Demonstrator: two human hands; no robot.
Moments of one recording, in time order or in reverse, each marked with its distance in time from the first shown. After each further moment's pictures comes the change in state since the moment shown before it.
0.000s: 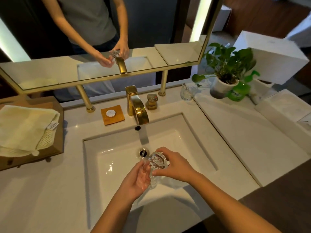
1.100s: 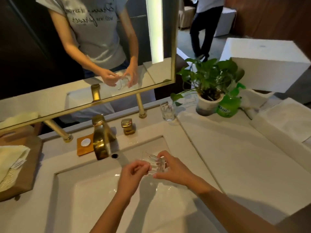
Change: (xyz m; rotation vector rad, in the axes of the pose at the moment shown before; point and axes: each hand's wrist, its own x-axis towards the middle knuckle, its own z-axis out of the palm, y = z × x) left_hand 0.046 -0.021 0.143 1.067 0.177 0.815; right_hand 0.058 0.105 -0.115 0.160 -0.024 -0.052
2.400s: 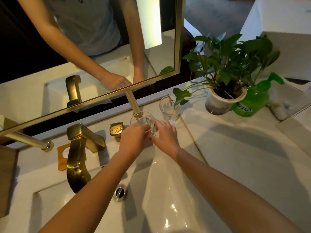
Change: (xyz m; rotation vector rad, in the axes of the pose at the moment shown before) left_hand 0.193 0.038 0.025 1.209 0.046 0.487; right_hand 0.177 0.017 -0.028 -0.239 0.365 -0.038
